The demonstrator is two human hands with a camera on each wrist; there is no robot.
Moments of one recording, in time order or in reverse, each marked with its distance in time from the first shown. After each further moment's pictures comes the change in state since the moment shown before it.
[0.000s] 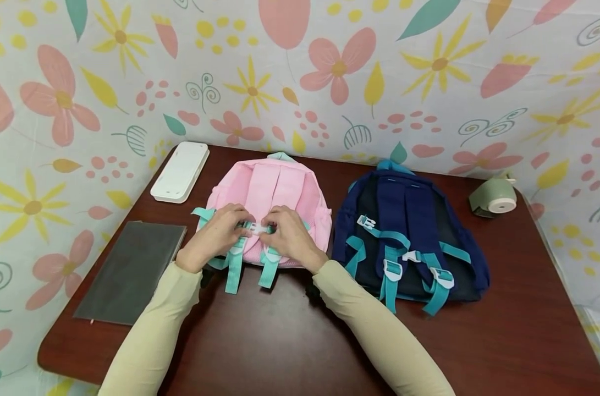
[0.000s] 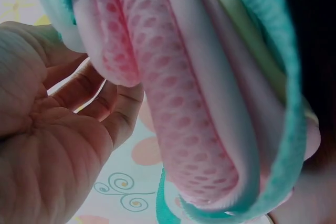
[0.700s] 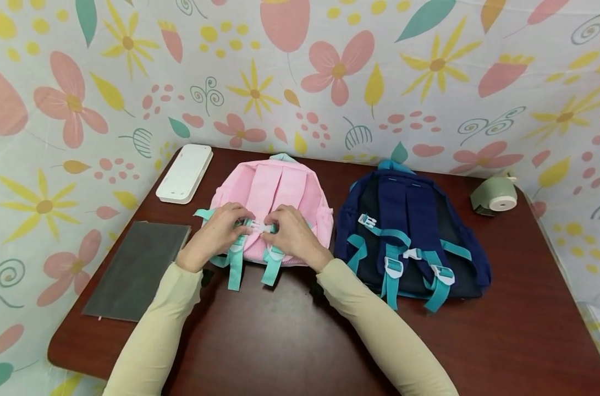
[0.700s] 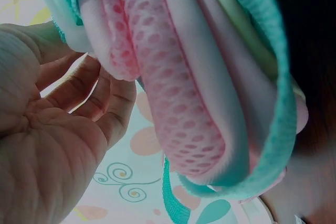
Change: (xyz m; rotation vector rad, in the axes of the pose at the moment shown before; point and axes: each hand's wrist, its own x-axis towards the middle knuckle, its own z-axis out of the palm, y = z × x) left_hand -0.009 -0.001 -0.003 -0.052 0.076 -0.025; right_hand -0.002 -0.008 -0.006 -0.045 -0.051 0.072
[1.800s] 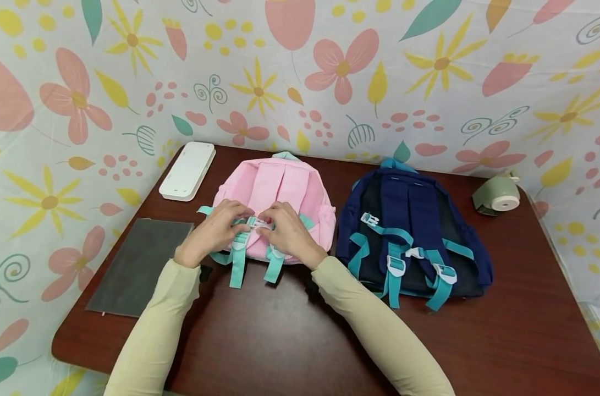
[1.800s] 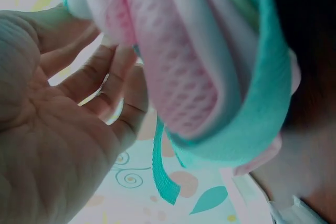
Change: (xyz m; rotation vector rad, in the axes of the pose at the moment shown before) left_hand -0.004 -0.007 -0.007 -0.034 -0.059 -0.027; right_hand 0.007 -0.008 0.009 -0.009 -0.020 -0.004
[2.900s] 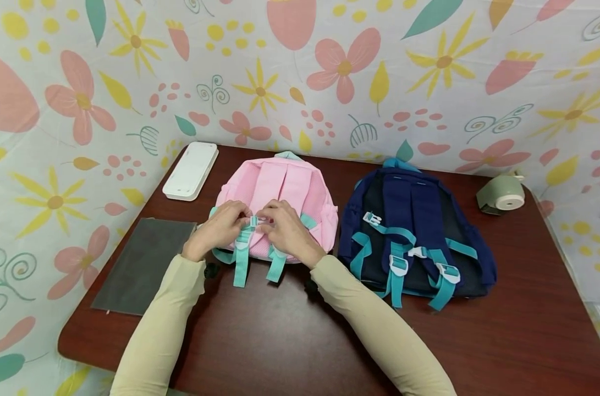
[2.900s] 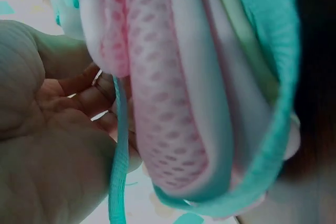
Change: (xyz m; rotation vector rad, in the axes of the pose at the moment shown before) left_hand 0.008 -0.008 0.003 -0.064 -0.016 -0.073; right_hand 0.003 -0.001 0.006 0.063 0.019 -0.055
